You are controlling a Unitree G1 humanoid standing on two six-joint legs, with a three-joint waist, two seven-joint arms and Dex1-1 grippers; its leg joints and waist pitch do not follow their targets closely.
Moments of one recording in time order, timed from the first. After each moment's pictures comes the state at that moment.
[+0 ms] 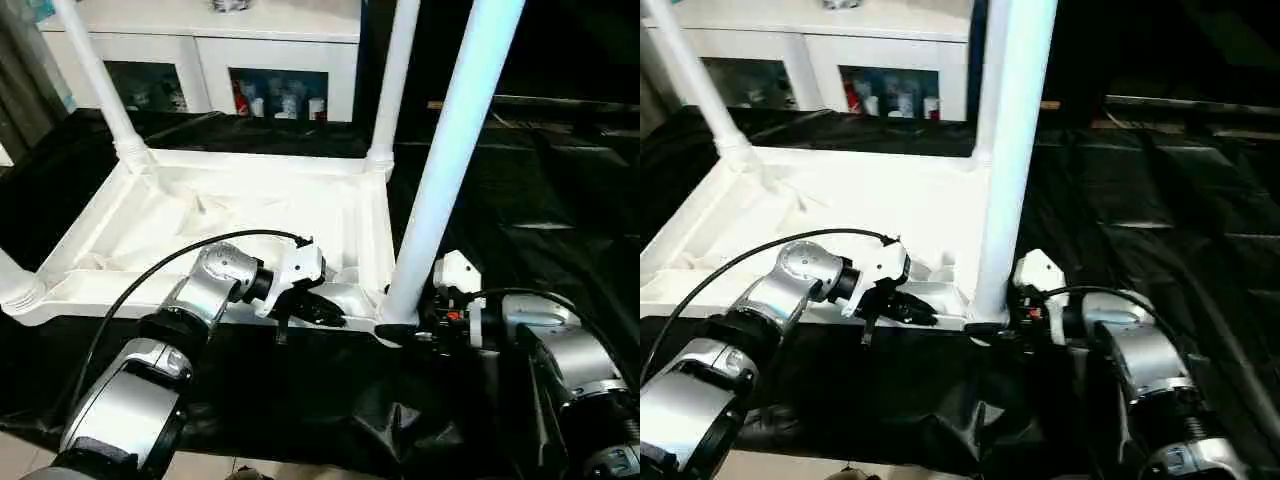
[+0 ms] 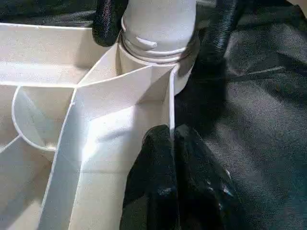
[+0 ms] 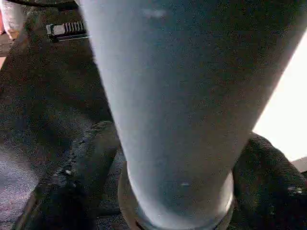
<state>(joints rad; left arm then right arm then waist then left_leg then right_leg) -0.76 0.25 -0.28 0.92 0.06 -0.13 -1.40 -0.35 -0.45 0.16 0.36 0.20 0.15 1.19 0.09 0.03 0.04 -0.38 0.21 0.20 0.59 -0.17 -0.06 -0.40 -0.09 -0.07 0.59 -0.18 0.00</state>
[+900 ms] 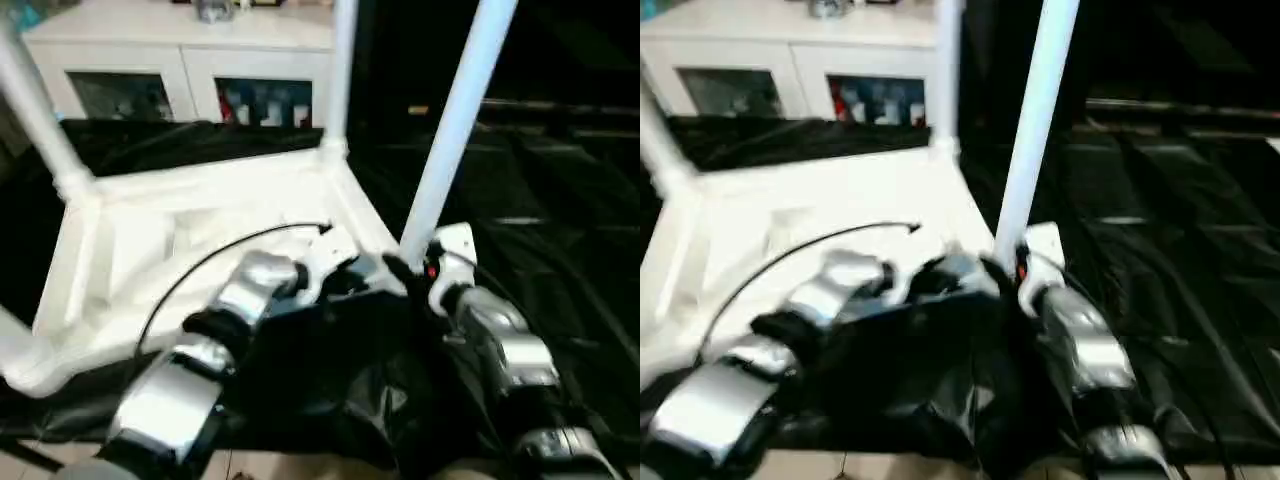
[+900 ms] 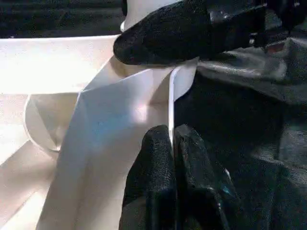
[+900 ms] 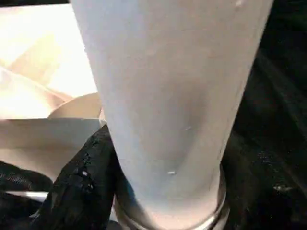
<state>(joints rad) -0.84 0.04 -0.23 1.09 0.12 -0.05 -0.84 -0.44 -0.14 -0.04 0.54 0.11 0.18 0.40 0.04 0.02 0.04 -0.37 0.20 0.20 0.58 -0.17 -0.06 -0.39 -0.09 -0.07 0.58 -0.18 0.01</state>
